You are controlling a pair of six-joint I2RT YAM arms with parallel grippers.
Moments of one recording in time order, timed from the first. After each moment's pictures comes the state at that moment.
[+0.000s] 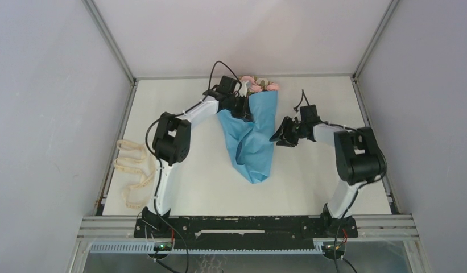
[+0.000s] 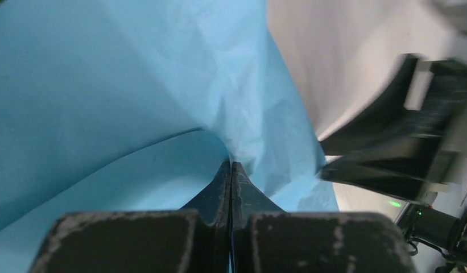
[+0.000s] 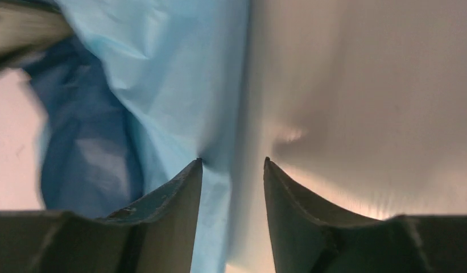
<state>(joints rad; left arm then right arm) -0.49 2.31 1.89 -0.45 0.53 -0.29 0.17 1.73 0.94 -0.15 -0.51 0.62</state>
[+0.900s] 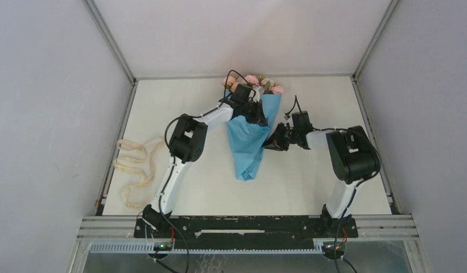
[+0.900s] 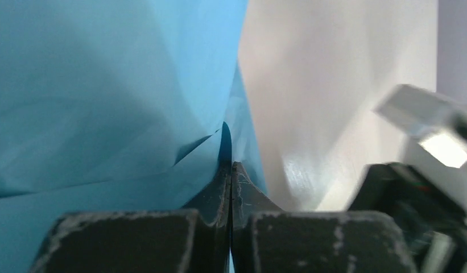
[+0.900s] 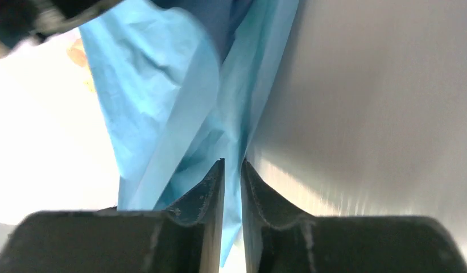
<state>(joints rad) -0.58 2.49 2.04 -0.29 0.56 -0.45 0.25 1.87 0.86 0.15 -0.68 0.78</state>
